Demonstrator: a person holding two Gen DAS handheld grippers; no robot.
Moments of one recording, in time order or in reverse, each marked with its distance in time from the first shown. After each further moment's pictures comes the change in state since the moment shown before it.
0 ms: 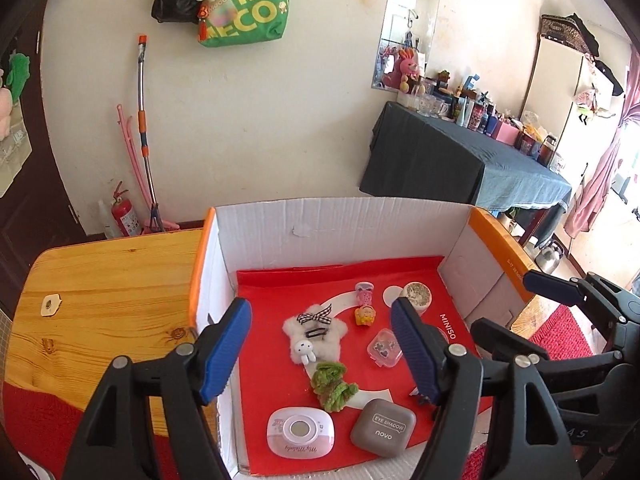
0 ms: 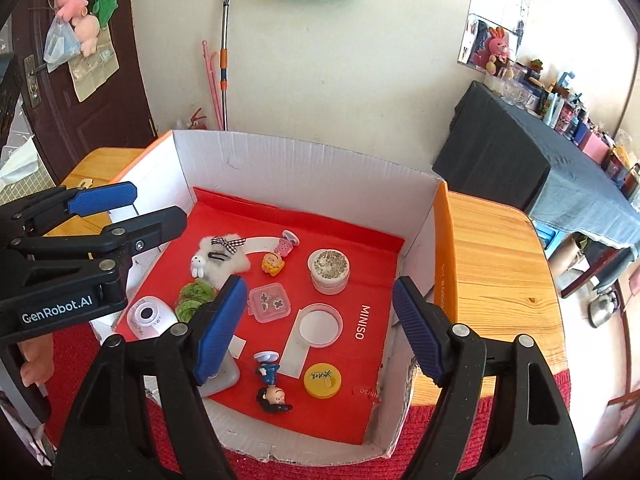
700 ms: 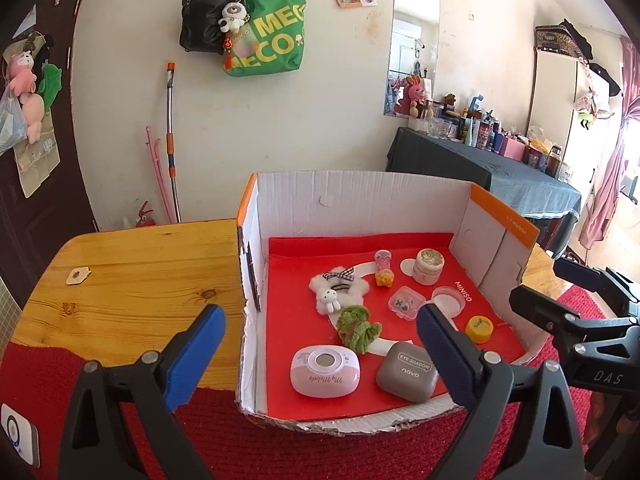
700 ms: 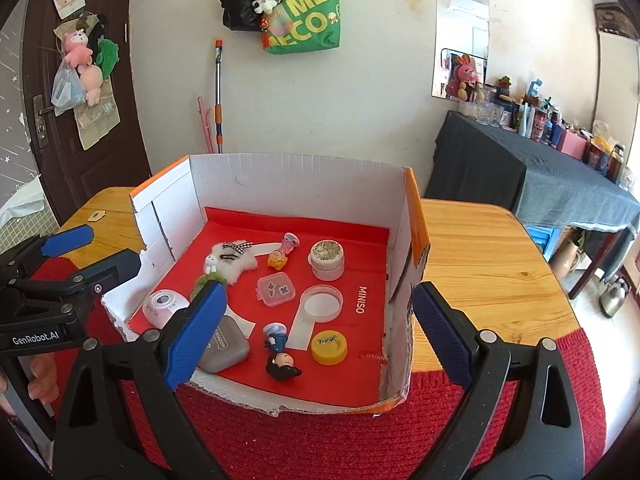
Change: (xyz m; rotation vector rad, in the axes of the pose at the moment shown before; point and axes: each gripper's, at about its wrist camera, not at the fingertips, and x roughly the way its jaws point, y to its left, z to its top) left arm -0.028 0.002 -0.080 0.017 -0.141 0.082; right arm -0.031 0.004 -0.072 0.092 -0.198 -0.011
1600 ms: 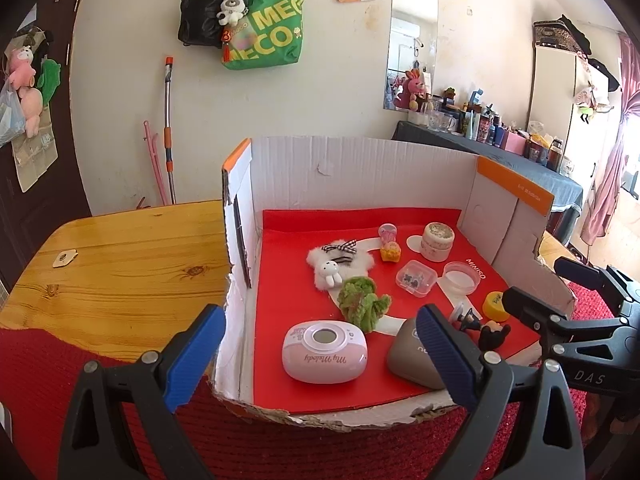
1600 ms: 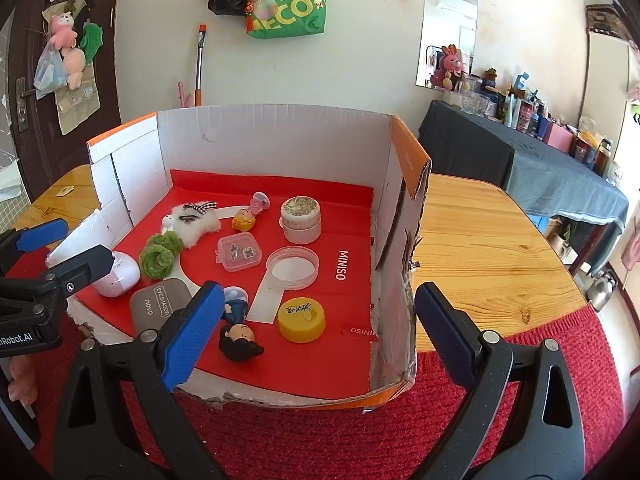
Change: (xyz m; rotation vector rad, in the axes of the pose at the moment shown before) left arm 0.025 -0.002 -0.032 0.004 -0.006 -0.009; right arm 0.027 0.002 -0.037 -0.025 0.014 -0.083
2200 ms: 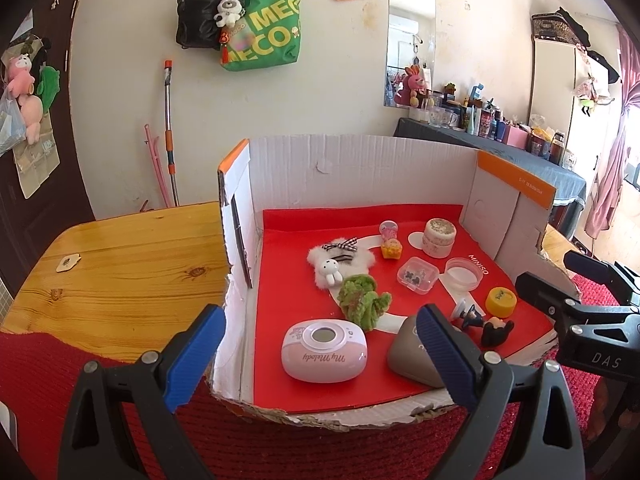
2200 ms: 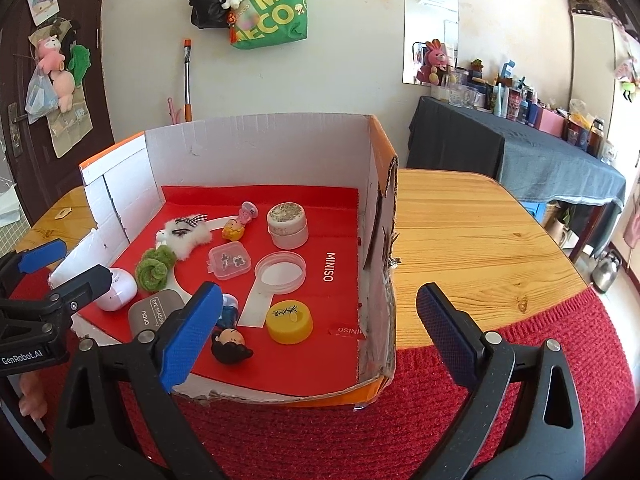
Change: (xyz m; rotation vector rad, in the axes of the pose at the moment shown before) left arm 0.002 -0.004 0.000 0.013 0.005 0.014; right arm -0.005 -0.012 0.000 0.067 -0.025 0.006
